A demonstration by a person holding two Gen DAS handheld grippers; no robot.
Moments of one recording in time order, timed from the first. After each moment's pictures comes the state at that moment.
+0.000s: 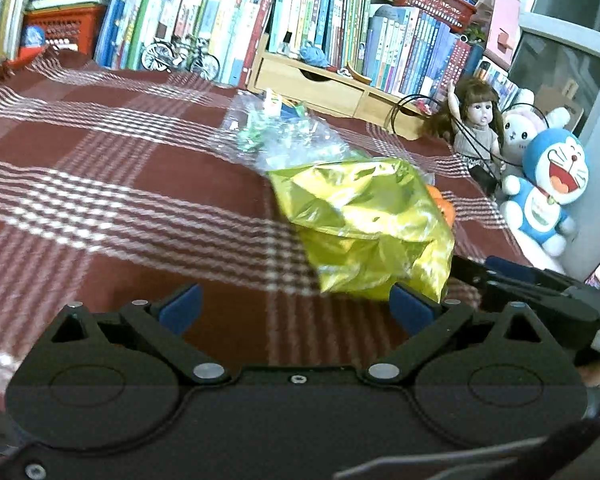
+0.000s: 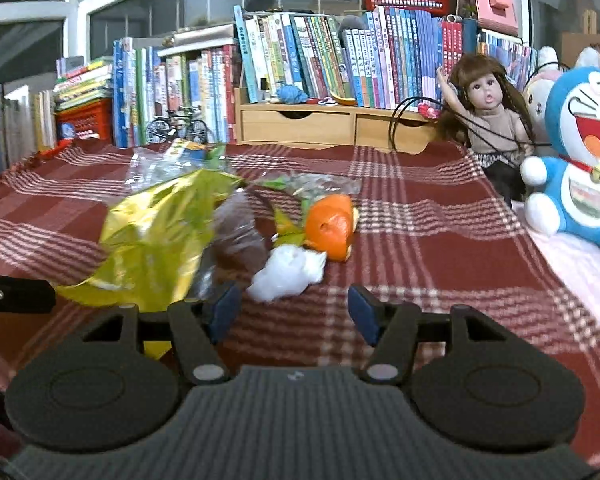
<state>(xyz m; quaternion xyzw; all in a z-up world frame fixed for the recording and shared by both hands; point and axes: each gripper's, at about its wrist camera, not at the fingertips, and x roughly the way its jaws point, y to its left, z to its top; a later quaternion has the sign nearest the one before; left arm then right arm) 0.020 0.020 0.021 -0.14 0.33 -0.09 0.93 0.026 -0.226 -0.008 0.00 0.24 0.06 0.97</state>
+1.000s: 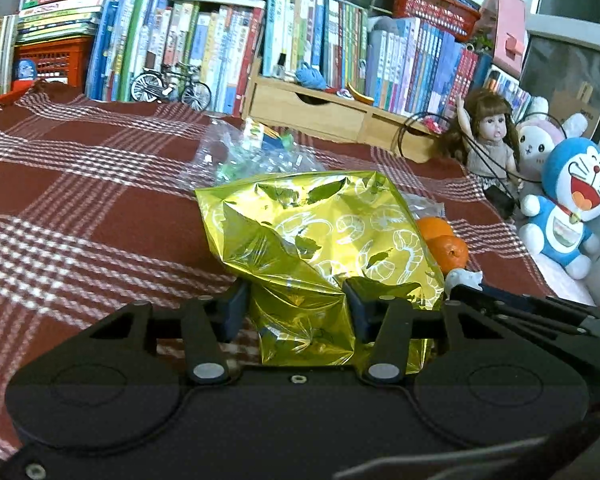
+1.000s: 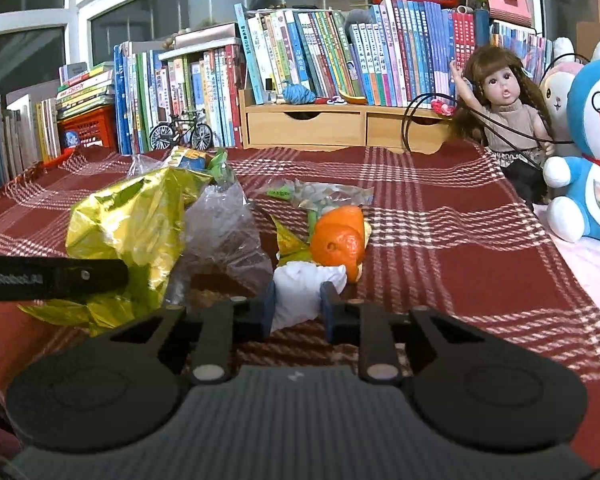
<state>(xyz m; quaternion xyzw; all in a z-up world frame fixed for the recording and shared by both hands) 0.055 -0.016 0.022 -0.11 0.29 -0.06 0.95 0.049 -0.227 -0.006 0.01 0.24 0.08 0.97</state>
